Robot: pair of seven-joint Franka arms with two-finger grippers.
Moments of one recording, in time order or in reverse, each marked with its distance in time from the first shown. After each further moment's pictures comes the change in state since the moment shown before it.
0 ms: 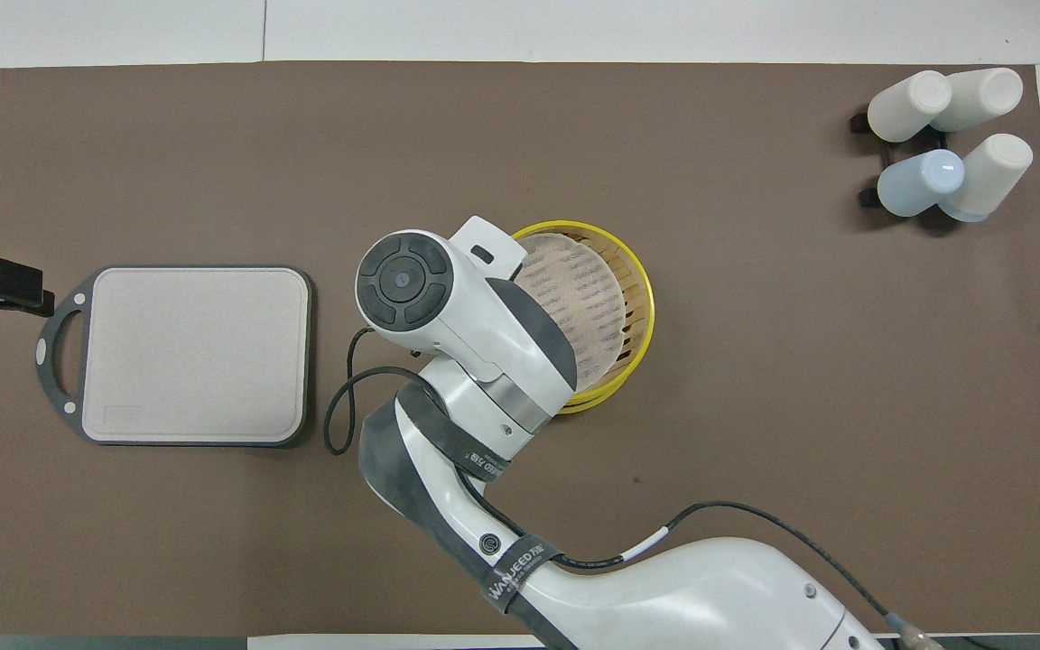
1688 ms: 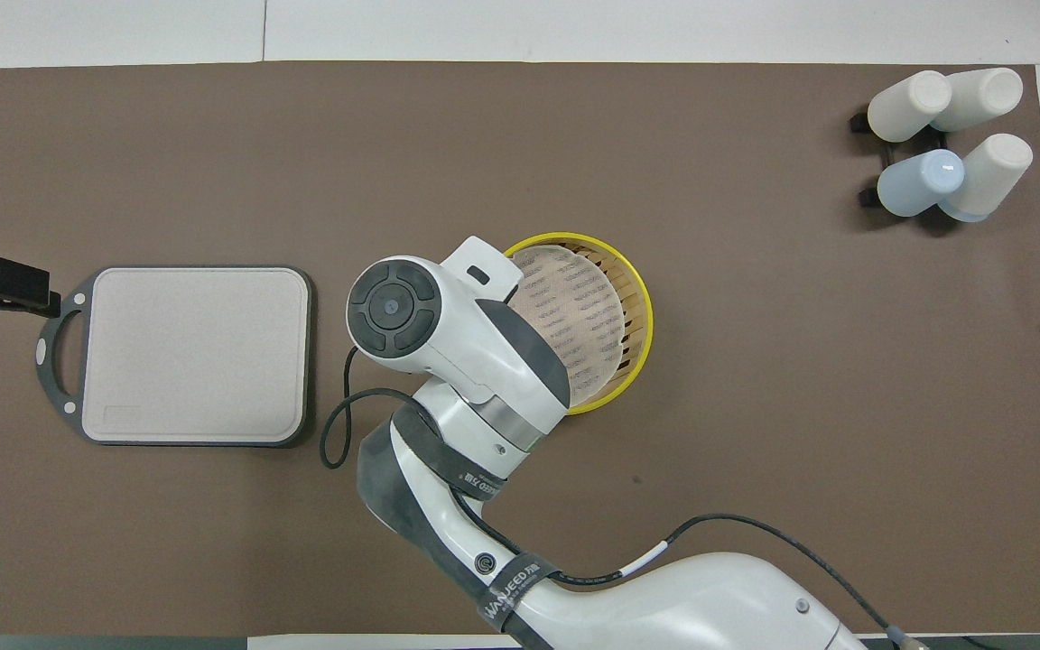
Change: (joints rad) left arm -0.003 -0.001 -0.007 0.000 -0.003 -0.003 0.000; right arm 0.013 -0.023 0.001 -0.053 -0.013 0.032 0.077
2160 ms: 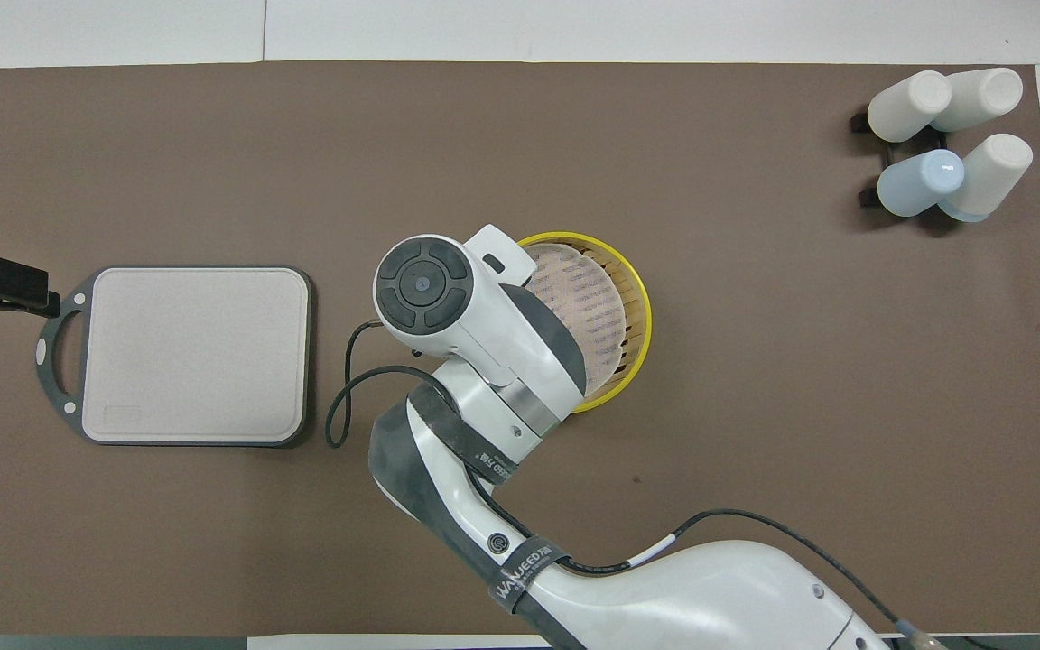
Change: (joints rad) left arm 0.000 0.000 0.001 0.000 0.000 0.000 0.000; right arm -0.019 0.000 0.000 -0.002 0.057 0.038 0.005
